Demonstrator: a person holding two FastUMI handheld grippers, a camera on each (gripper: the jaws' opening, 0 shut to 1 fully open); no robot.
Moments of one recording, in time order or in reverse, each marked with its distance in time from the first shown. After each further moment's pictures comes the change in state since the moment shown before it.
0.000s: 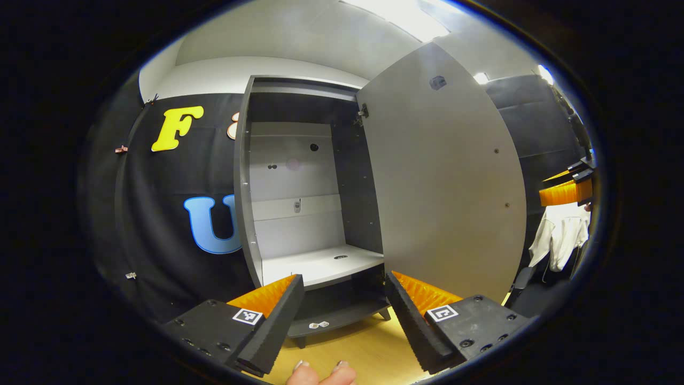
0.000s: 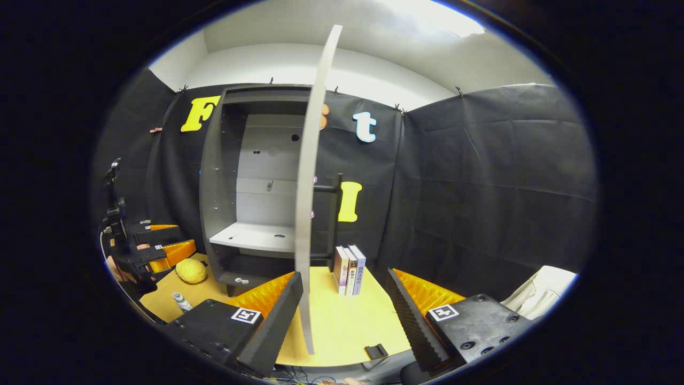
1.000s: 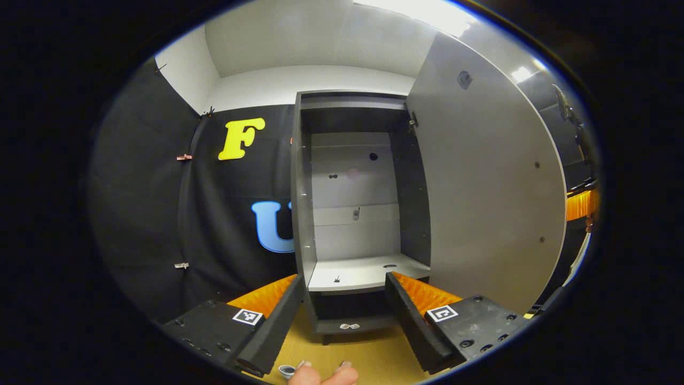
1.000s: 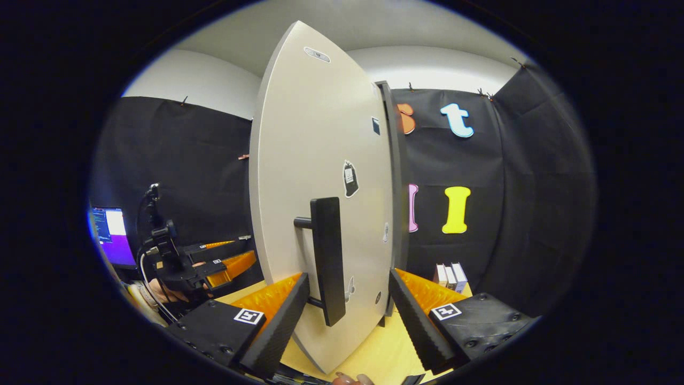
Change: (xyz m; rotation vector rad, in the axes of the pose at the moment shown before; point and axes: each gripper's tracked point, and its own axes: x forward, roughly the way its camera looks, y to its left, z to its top) left arm -0.023 0.017 0.021 -0.029 -0.001 0.415; right arm 0.066 0.081 0.018 0.114 -0.003 0.670
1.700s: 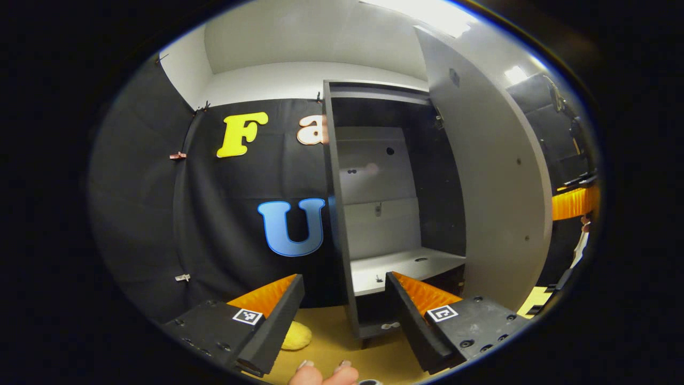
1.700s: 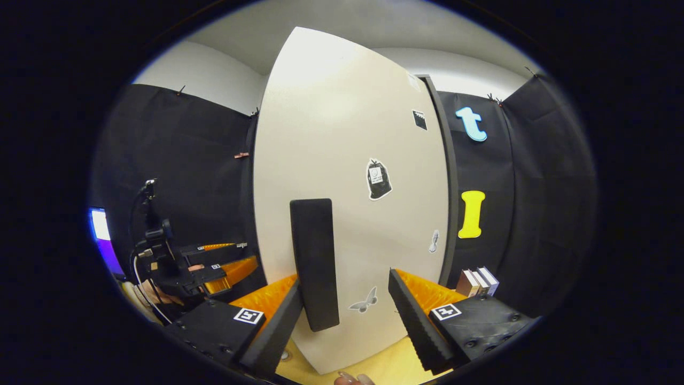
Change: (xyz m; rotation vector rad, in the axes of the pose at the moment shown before) left arm 0.041 0.140 -0.013 0.049 -0.003 -0.080; right arm 0.115 0.115 -0.014 0.016 -0.036 -0.083
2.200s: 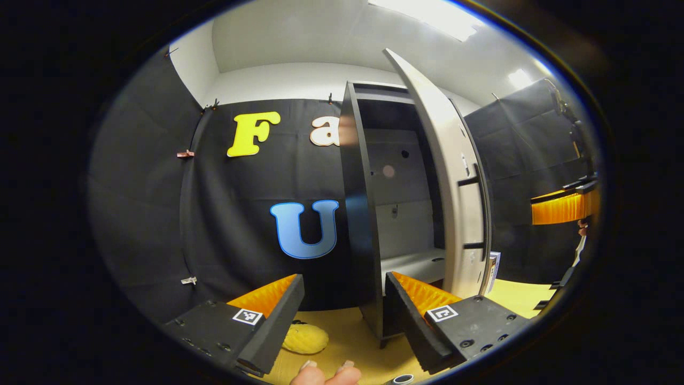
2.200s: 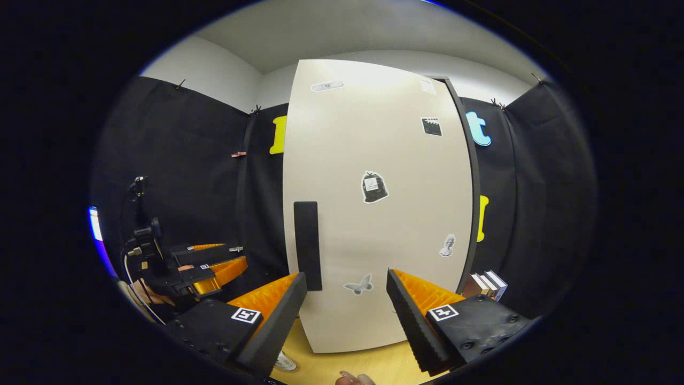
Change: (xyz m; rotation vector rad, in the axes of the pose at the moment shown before) left arm -0.006 0.046 0.005 -0.029 -0.011 0.022; right arm 0.014 0.022 0.002 -0.040 -0.014 -0.035
